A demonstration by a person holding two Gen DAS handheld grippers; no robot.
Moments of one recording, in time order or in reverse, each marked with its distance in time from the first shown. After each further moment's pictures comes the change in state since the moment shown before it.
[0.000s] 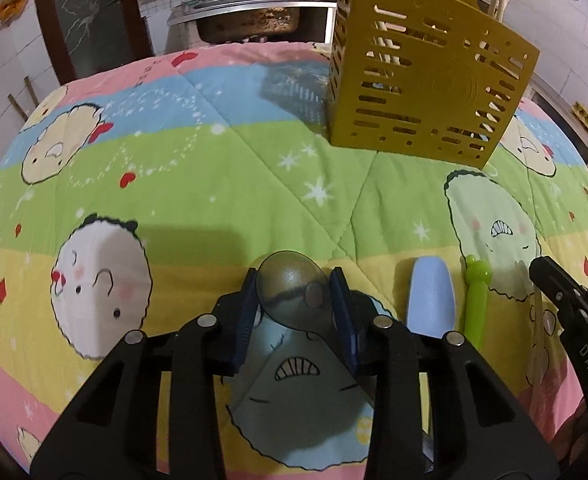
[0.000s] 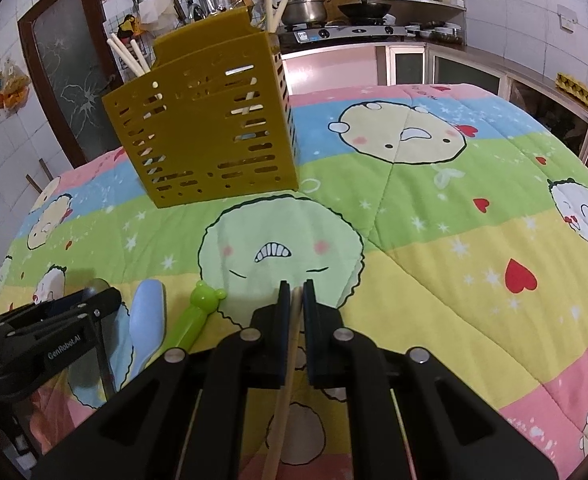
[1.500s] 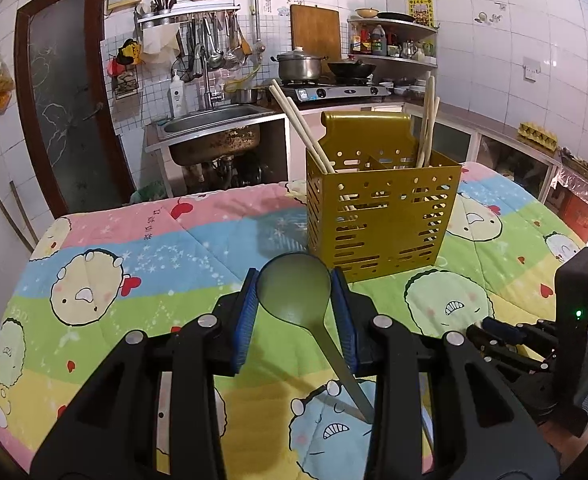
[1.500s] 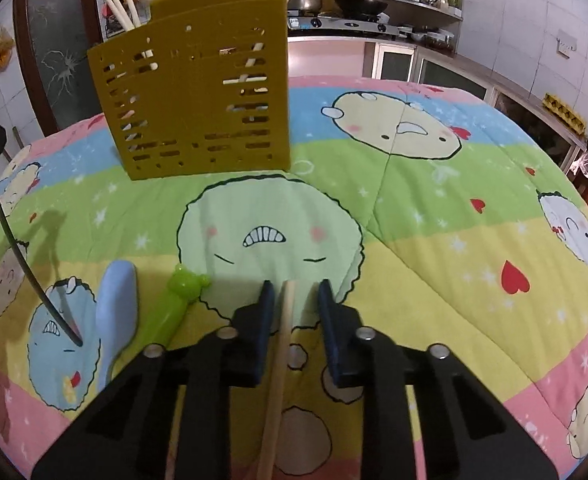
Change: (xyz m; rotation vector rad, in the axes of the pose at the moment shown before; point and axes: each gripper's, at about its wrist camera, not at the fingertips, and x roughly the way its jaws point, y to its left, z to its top) left arm -0.084 0.011 0.030 0.183 -0.388 -0.077; right arm 0.016 0.019 -0.004 -0.078 0.052 -0.139
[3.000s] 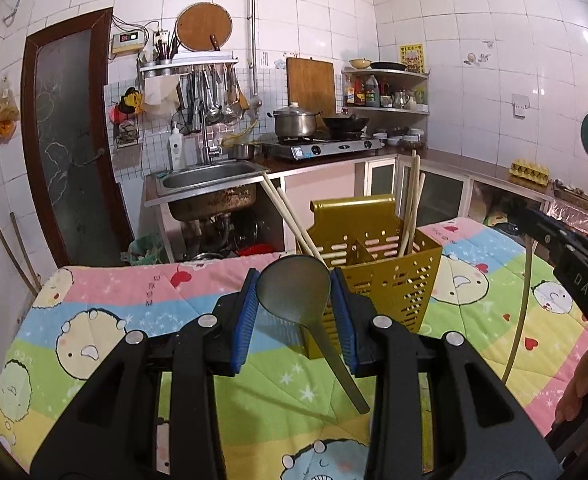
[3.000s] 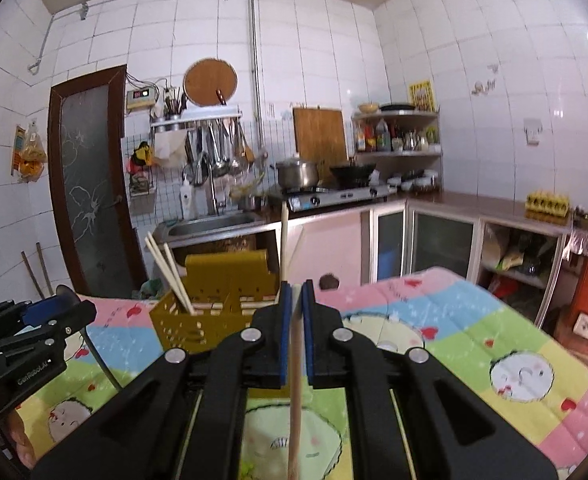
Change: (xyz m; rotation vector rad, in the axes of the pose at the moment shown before) left arm -0.027 -0.004 0.037 0.011 -0.203 -0.009; right arm -0.127 -0.010 0.069 0.052 -0.659 0.043
